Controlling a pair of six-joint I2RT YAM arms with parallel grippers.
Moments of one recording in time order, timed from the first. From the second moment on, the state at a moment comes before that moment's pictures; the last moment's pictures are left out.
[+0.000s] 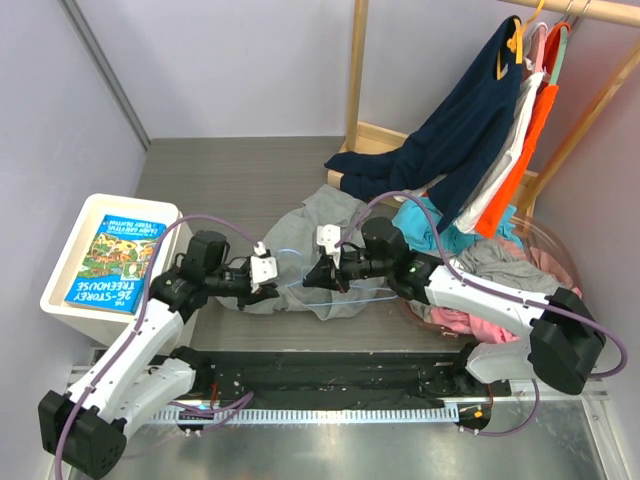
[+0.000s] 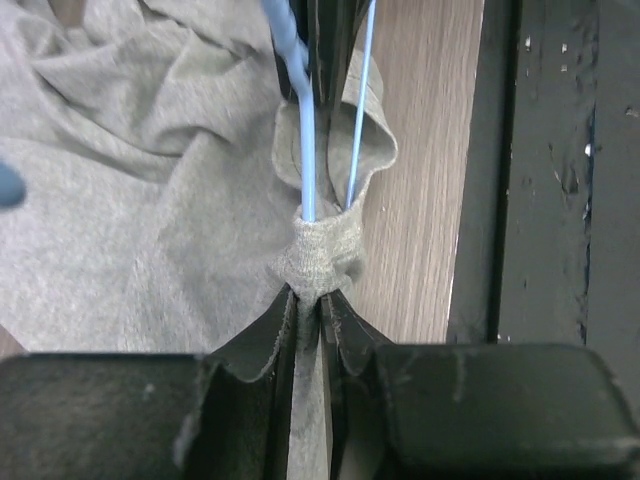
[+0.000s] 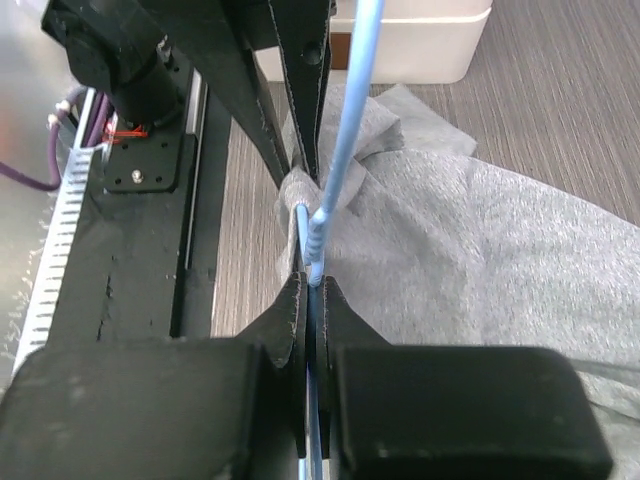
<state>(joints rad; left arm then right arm) -0.42 0.86 0.69 -0.62 0.79 0.71 0.85 1.29 0.82 0.14 -0.65 -0.22</state>
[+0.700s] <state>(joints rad) -0.49 0.87 0.69 -0.43 0.76 0.50 0.86 1.36 0.82 0.28 -0.67 -0.06</state>
